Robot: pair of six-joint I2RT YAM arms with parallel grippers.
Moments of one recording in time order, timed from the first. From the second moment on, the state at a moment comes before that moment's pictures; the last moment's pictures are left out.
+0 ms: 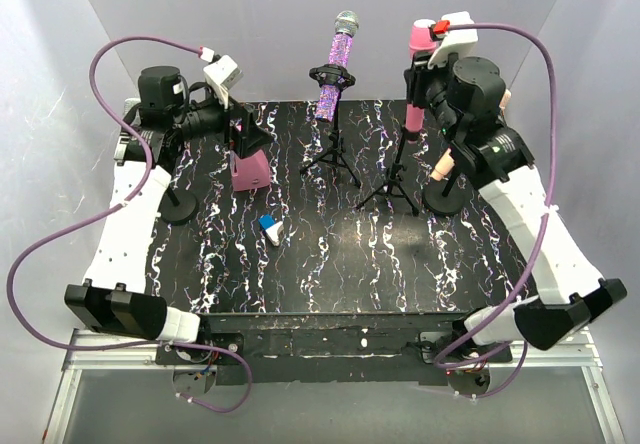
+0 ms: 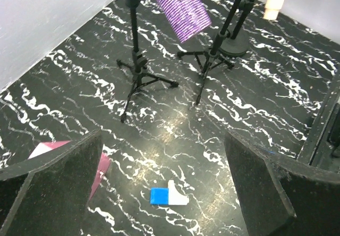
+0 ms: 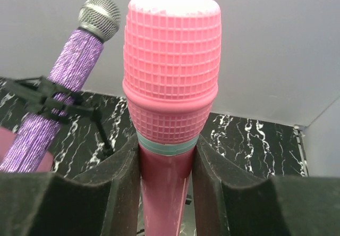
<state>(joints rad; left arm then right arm) -0.13 1.40 1.65 -0.67 0.77 0.24 0.52 1.38 1.70 -0.33 0.34 -0.03</state>
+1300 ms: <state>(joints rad) -0.79 1.49 1.51 -0.30 0.57 0.36 0.51 1.06 1.51 -0.31 -0.25 -0.08</state>
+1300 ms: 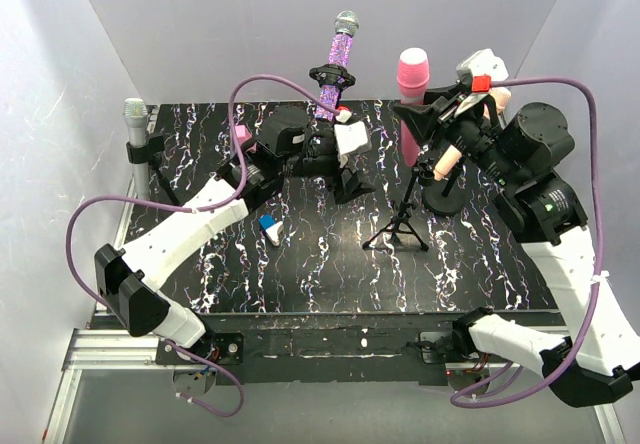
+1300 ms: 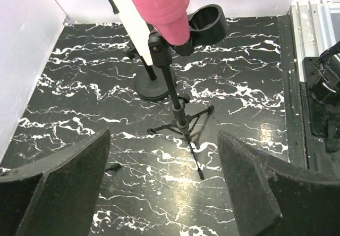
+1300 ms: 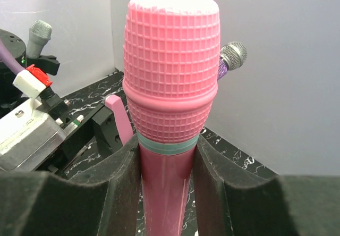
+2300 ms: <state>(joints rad) -0.84 1.35 1.50 -0.33 0.48 0.47 0.51 0.61 1.40 -1.20 -0.41 -0.57</state>
